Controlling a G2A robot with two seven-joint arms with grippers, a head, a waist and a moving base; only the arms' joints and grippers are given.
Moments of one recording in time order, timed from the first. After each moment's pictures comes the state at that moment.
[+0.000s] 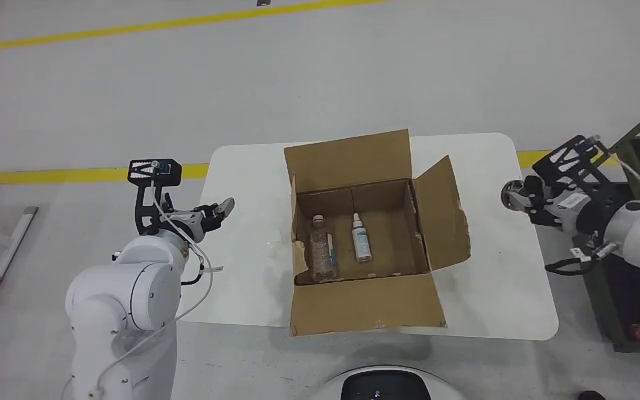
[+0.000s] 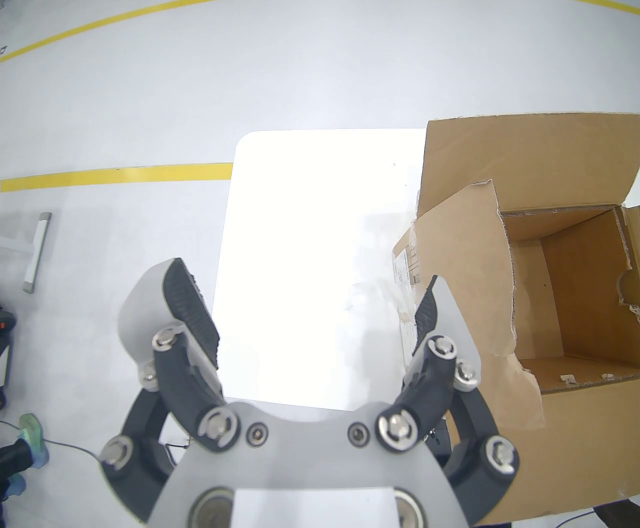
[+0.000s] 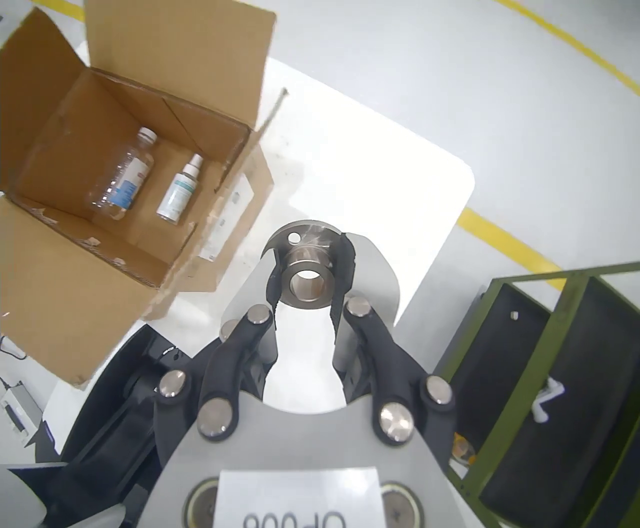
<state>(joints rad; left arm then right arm) 1.05 -1.16 -1.56 -2.15 1.25 0.11 -1.31 -1.26 -1.04 1.80 -2.16 -0.75 -0.28 1.23</state>
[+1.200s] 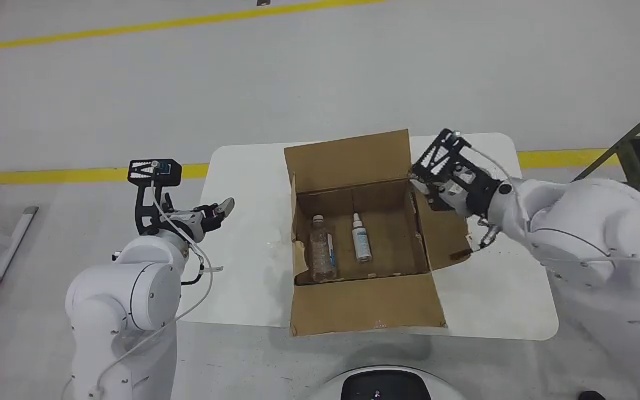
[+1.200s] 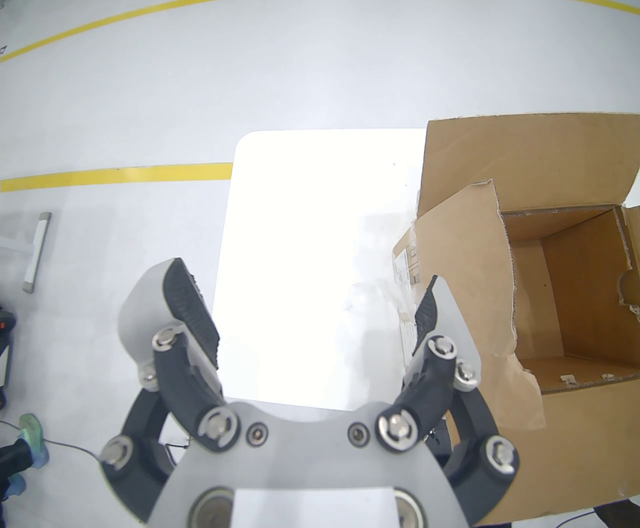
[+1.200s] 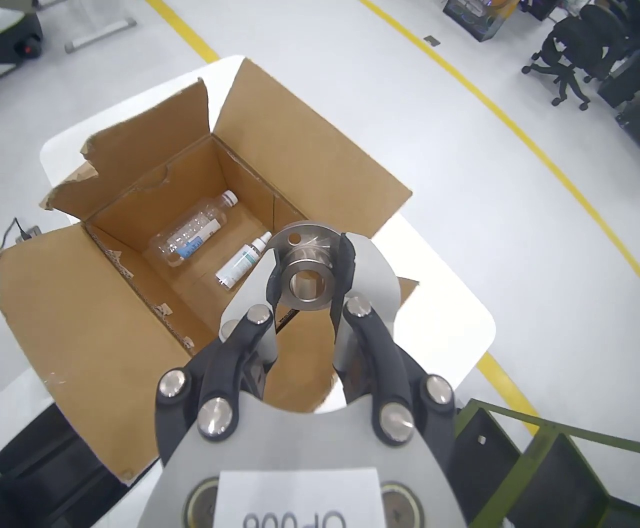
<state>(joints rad) 1.05 -1.16 -1.56 -2.15 1.25 0.11 -1.31 -0.88 -1.07 1.21 -2.02 -0.98 -0.23 1.09</state>
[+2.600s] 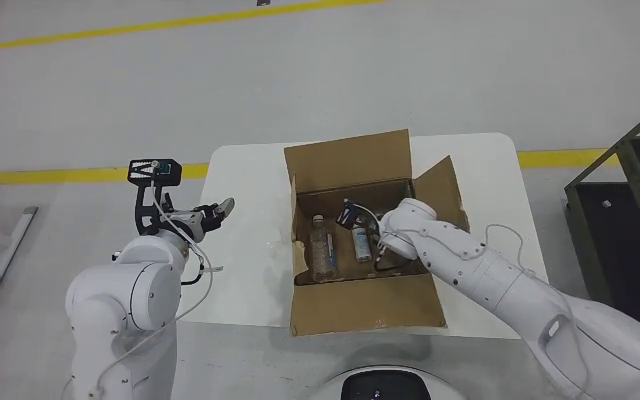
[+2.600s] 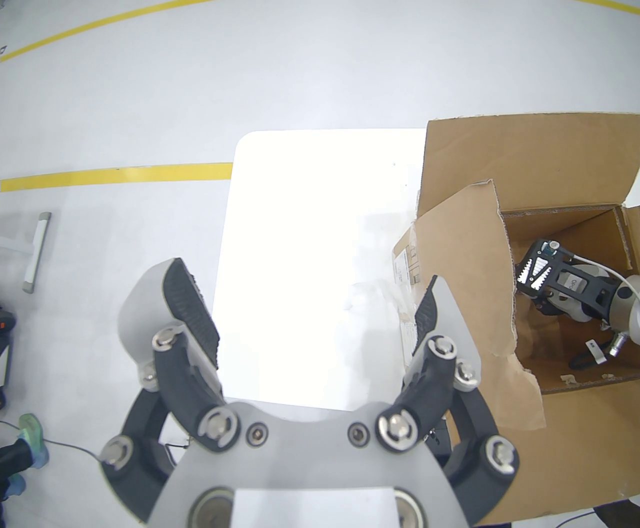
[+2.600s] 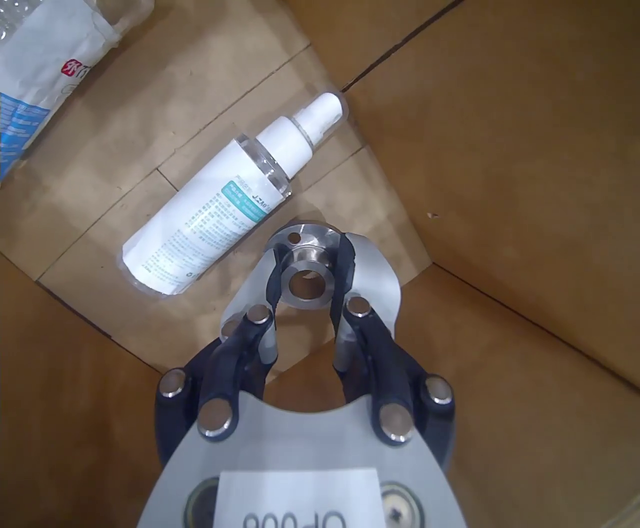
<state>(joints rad) 1.05 -1.16 -1.56 -2.15 1.25 0.11 -1.31 -0.48 -1.40 0.50 -0.95 -1.10 -0.17 0.91</state>
